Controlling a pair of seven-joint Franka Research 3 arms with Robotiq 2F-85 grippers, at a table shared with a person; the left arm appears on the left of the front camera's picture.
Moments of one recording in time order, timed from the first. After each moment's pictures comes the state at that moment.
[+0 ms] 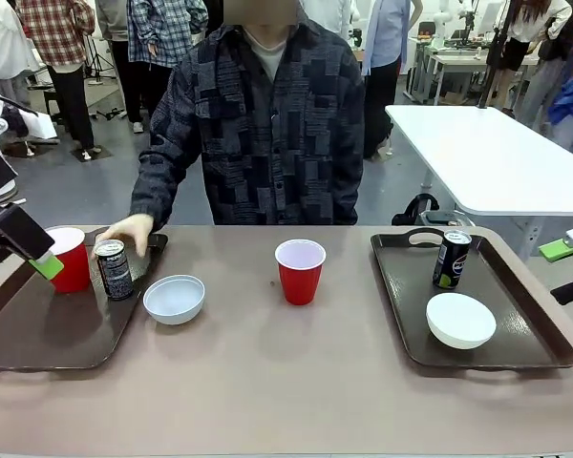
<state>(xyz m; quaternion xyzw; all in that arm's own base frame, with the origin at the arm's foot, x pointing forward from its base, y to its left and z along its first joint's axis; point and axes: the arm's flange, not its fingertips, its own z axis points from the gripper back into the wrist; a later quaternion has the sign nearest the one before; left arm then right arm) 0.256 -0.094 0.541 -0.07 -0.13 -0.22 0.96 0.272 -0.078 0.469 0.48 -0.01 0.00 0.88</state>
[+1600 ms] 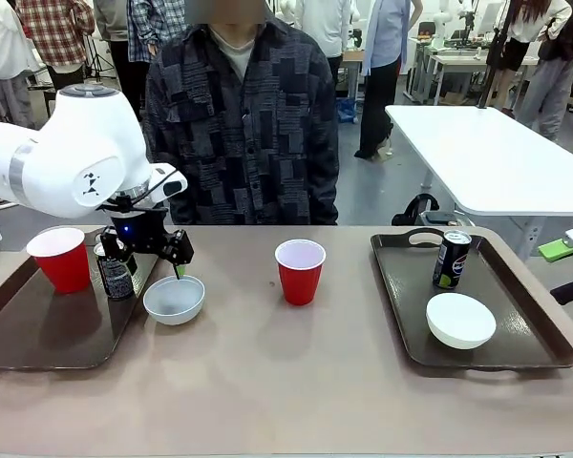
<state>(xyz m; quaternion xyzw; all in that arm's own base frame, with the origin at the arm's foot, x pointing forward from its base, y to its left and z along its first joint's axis) 0.447 -0.197 0.383 -0.01 -0.08 -0.06 1.00 0.272 -0.078 0.469 0.48 -0.01 0.00 0.88</state>
